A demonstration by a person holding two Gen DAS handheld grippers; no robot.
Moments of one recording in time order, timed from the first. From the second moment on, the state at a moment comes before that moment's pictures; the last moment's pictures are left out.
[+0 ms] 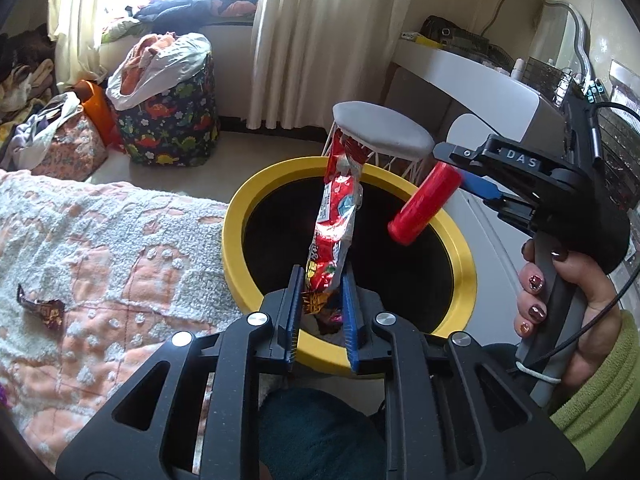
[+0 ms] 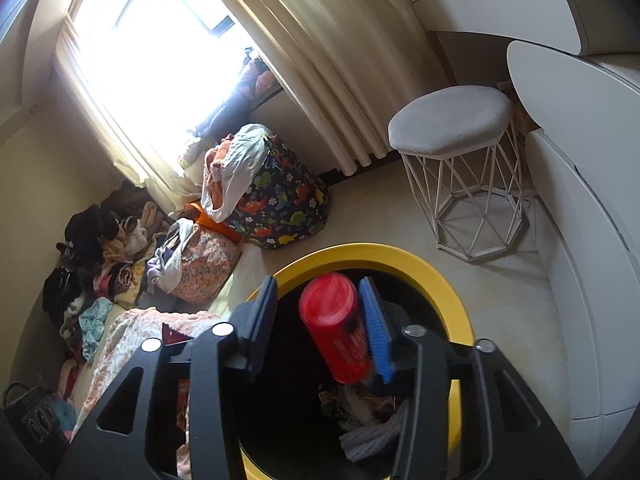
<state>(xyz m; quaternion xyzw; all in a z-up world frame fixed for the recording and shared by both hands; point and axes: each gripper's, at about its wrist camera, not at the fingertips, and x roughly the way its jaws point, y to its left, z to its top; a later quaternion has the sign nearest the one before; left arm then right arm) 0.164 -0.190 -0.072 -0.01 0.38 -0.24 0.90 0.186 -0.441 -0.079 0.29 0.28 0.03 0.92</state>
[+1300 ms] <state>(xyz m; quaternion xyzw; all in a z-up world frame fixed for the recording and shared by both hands) 0.131 -0.018 -0.048 -0.11 0.31 -0.01 0.94 0.181 -0.260 -0.053 0.10 0.31 0.25 0.91</state>
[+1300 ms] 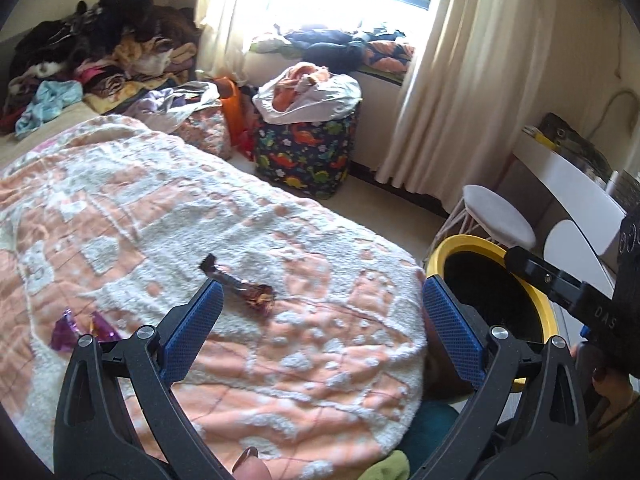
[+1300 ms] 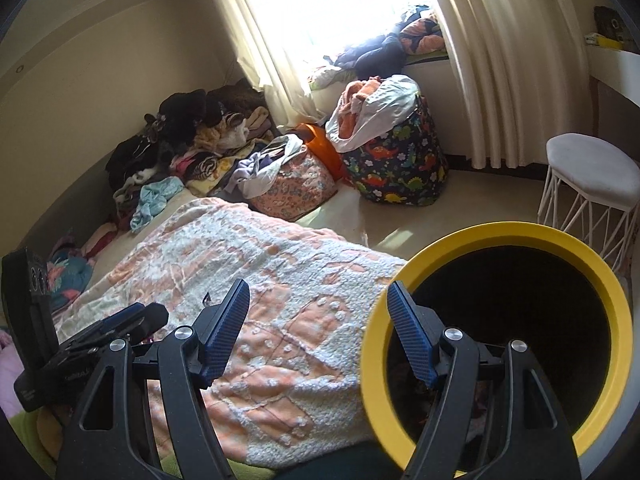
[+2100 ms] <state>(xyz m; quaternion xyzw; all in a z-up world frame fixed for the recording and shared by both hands) 0.091 0.139 -0.115 -0.29 0.37 0.16 0.87 0.223 -0.071 -0.116 -0.04 0.41 0.34 0.85</state>
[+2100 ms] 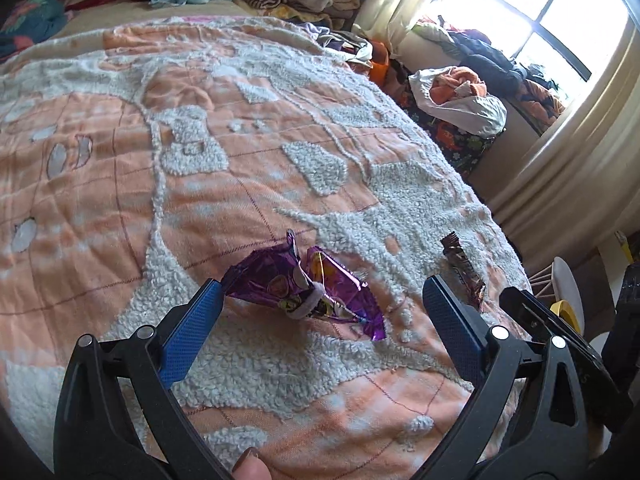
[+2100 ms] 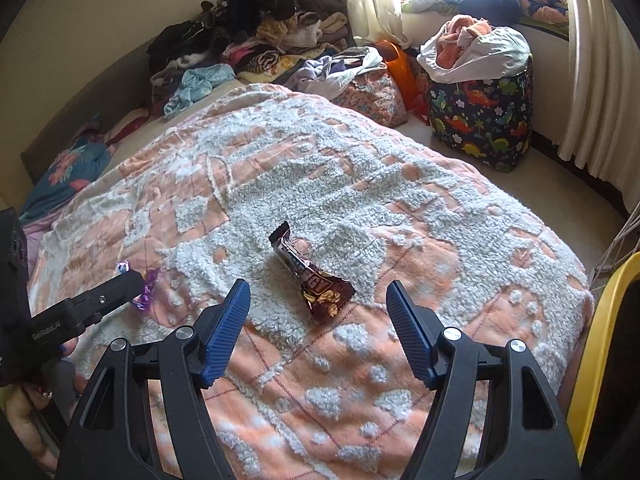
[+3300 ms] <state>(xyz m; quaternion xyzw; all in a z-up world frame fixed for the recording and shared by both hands) 0.111 0.072 -0.085 -0.24 0.33 0.06 0.91 0.196 -0.178 -0.102 0.08 0.37 0.30 0.88</state>
